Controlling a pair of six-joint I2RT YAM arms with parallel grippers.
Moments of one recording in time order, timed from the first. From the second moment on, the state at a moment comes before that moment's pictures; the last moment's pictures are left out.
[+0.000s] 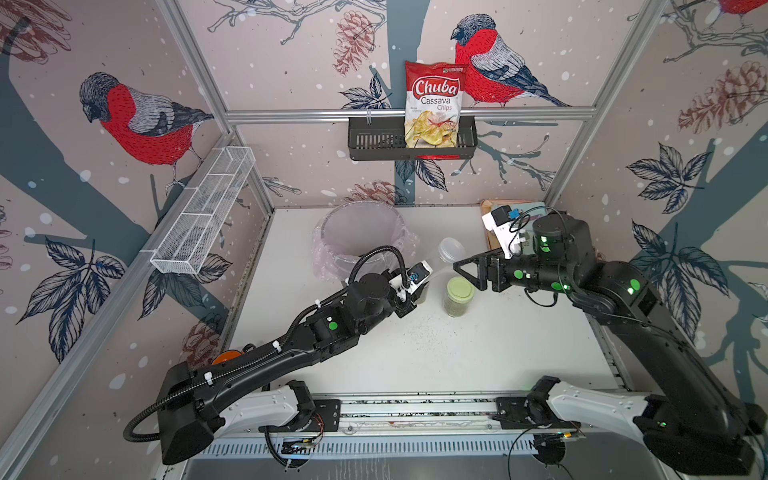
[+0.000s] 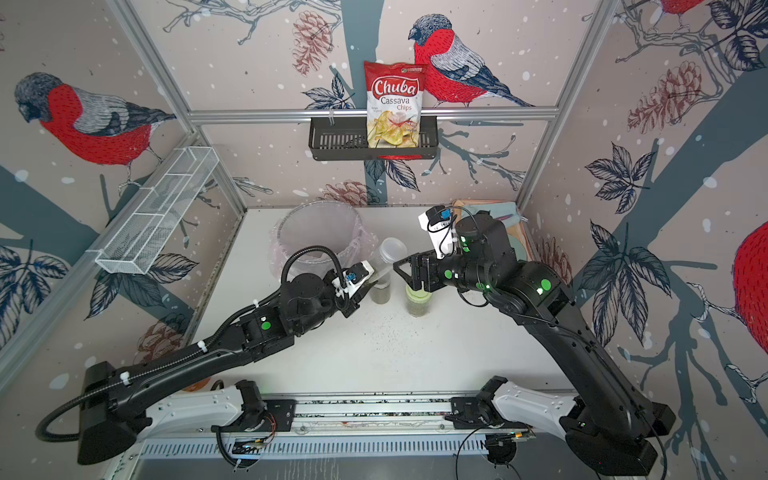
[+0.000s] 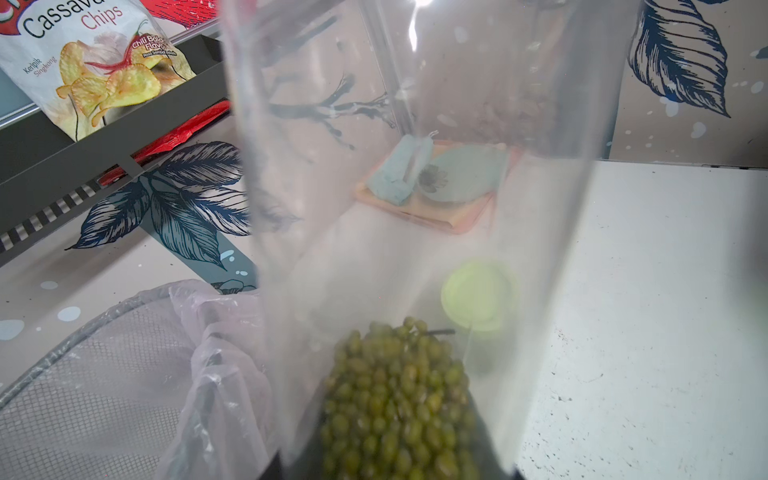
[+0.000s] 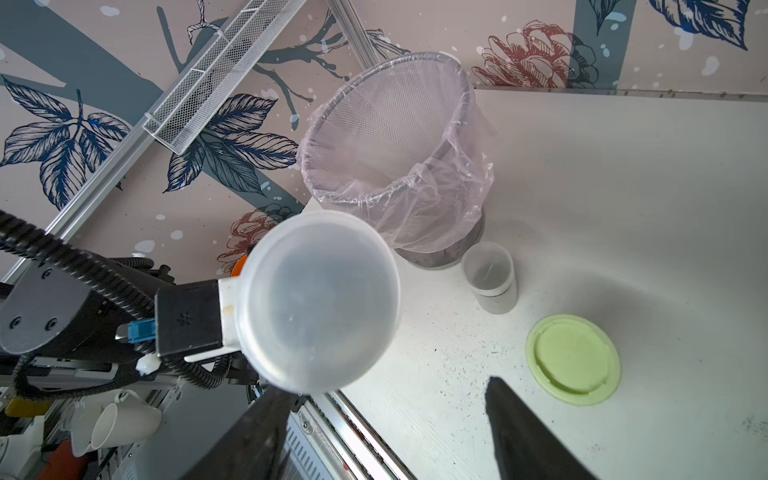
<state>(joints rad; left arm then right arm) -1.00 1.09 0.88 -0.03 -0.21 0.31 0.75 1.10 1.58 -1.01 -0.24 0.37</state>
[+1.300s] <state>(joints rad) -1.00 1.09 0.88 -0.03 -0.19 0.31 0.76 1.24 1.71 -0.95 -0.26 0.34</state>
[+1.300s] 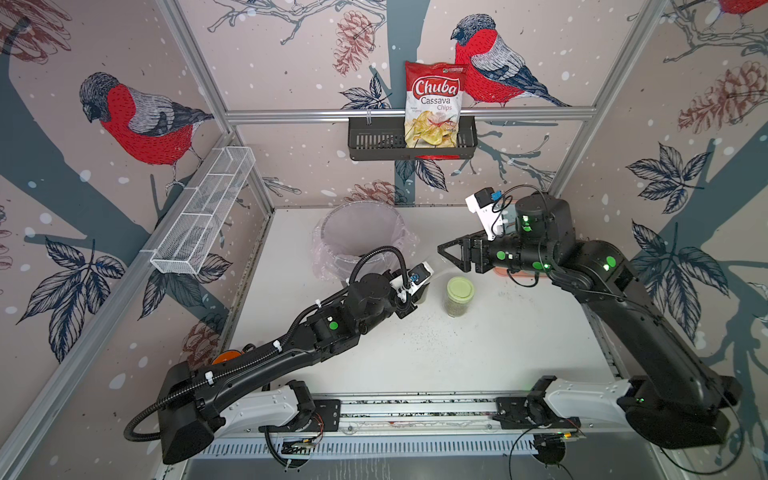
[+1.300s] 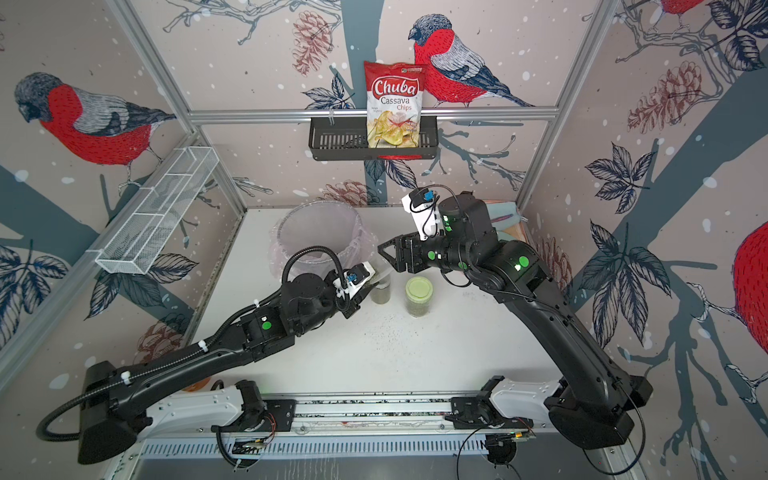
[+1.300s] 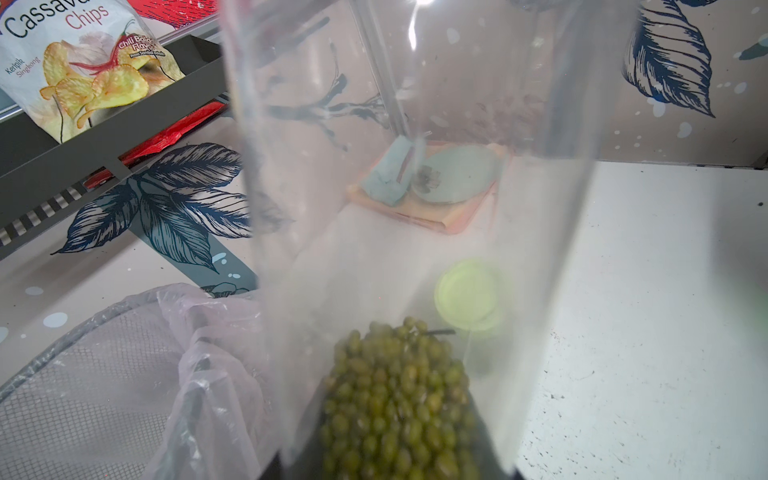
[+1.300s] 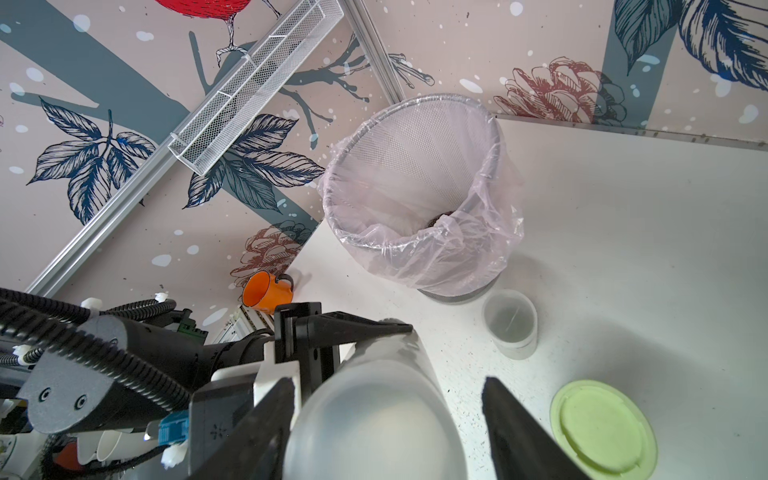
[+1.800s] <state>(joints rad) -1.00 1.09 0.88 -0.04 -0.20 0.32 0.77 1.22 1.67 -0.94 -0.29 0.34</state>
